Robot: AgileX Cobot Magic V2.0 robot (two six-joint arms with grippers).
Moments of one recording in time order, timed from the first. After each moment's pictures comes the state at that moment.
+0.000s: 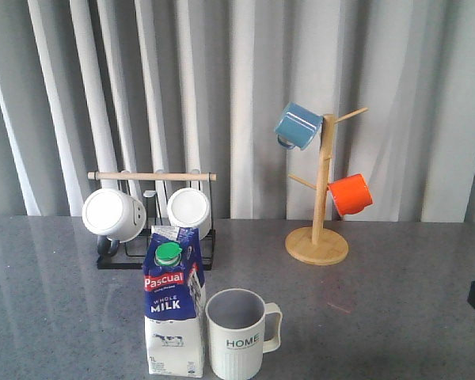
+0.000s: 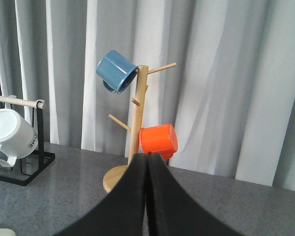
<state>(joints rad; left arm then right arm) -0.18 0.24 -0.01 0.11 -0.13 -0.36 0.10 0.88 -0.68 -0.13 -0.15 0.06</state>
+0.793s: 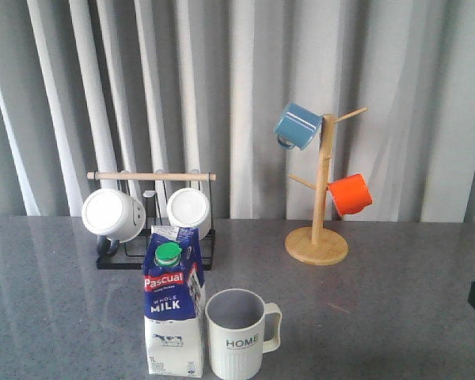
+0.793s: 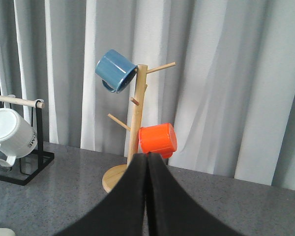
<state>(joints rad) -0.18 -0.01 0.02 0.25 0.07 -0.28 0.10 0.88 -0.68 -0.13 -0.14 0.06</state>
